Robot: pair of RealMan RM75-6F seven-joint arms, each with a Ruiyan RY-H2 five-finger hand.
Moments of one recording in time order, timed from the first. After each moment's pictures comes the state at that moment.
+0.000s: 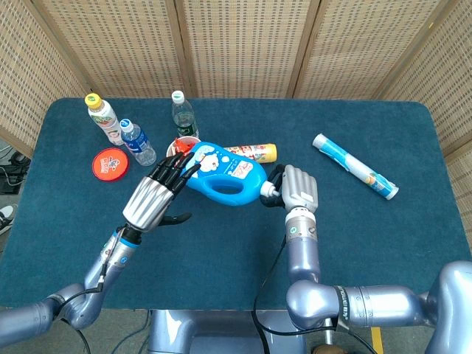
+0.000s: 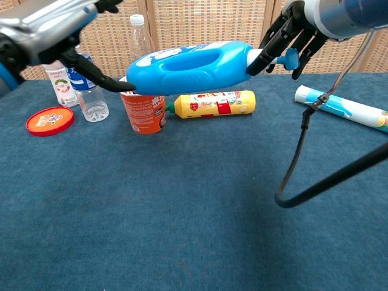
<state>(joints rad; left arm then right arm) -0.63 -1.54 -0.27 -1.55 1.60 1.23 0.32 1.03 -1.56 0.72 -2.01 -0.01 1.63 -0.79</state>
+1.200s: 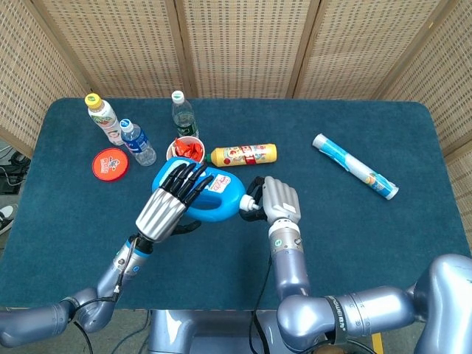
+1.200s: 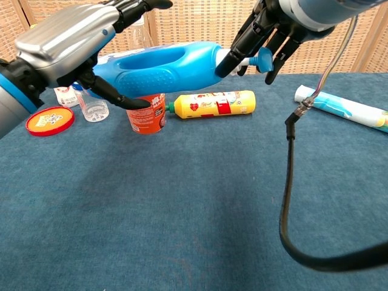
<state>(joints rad) -0.65 -1.64 -0.20 -1.47 1.65 1.33 0.36 1.12 -1.58 0.80 -2.12 0.12 1.71 -0.78</state>
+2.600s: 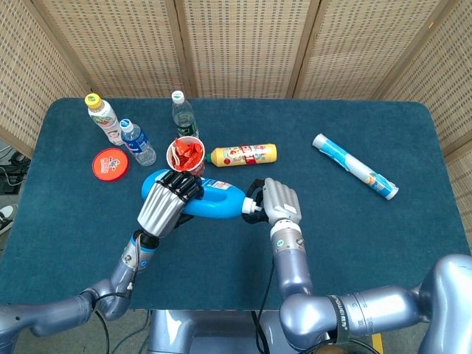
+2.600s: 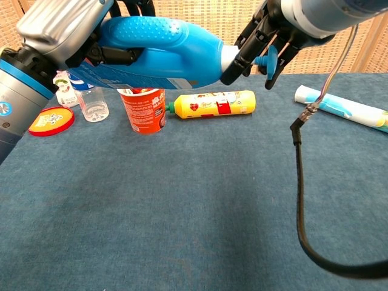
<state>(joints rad) -0.70 -1.79 -0.24 -1.25 1.72 1.53 0.26 1.11 -1.55 0.76 -2.11 0.13 1.68 -0.75</state>
